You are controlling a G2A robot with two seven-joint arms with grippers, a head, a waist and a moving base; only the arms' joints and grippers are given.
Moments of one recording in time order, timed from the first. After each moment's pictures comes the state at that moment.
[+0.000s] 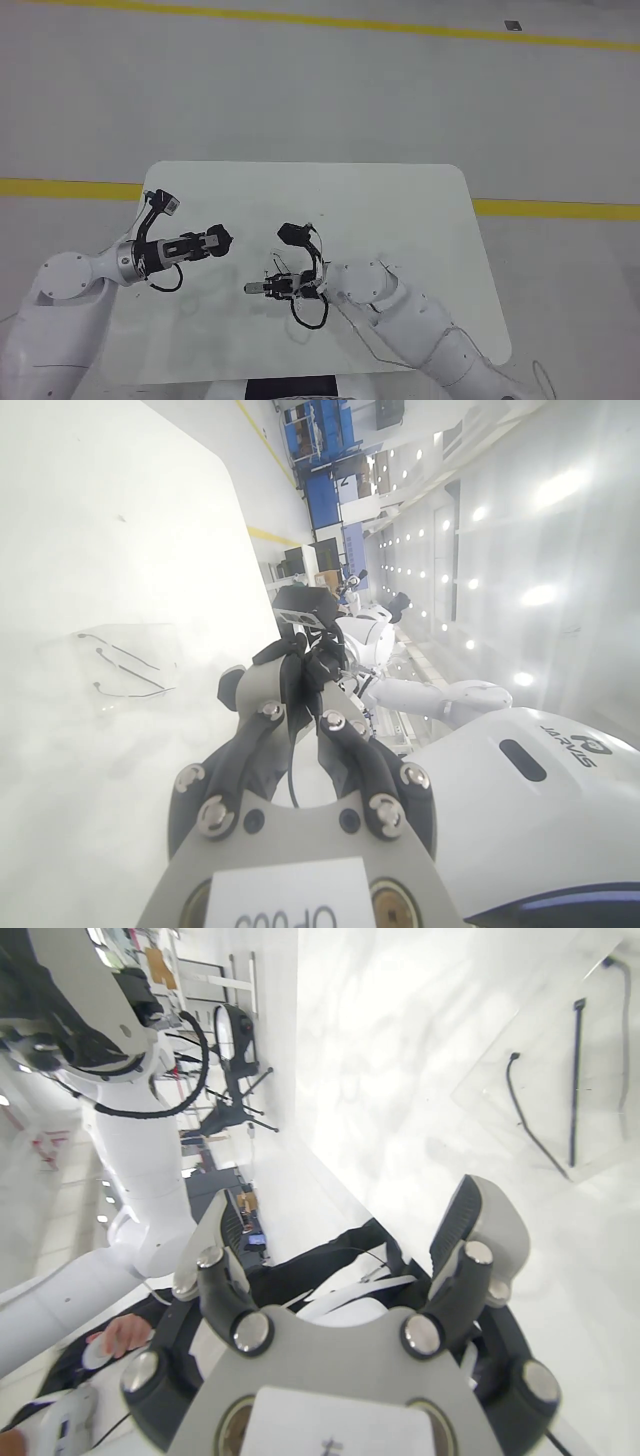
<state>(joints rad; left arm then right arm) 1.54 -1.15 -1.63 -1.59 -0.34 -0.34 -1.27 -1.21 -1.19 0.78 -1.77 -0.27 0.34 0.98</state>
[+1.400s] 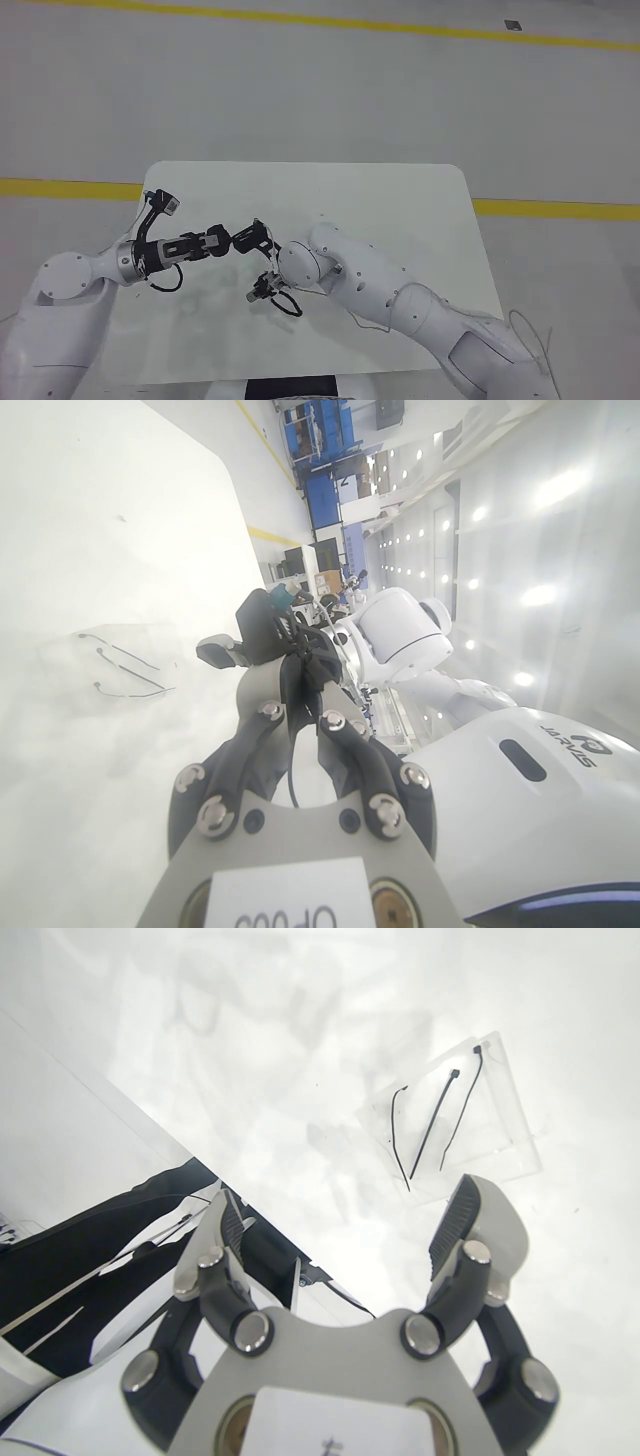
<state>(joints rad) 1.54 -1.15 -1.63 -1.59 -0.34 -0.34 -1.27 -0.83 -1.35 0.45 -1.56 -0.68 0.33 1.33</state>
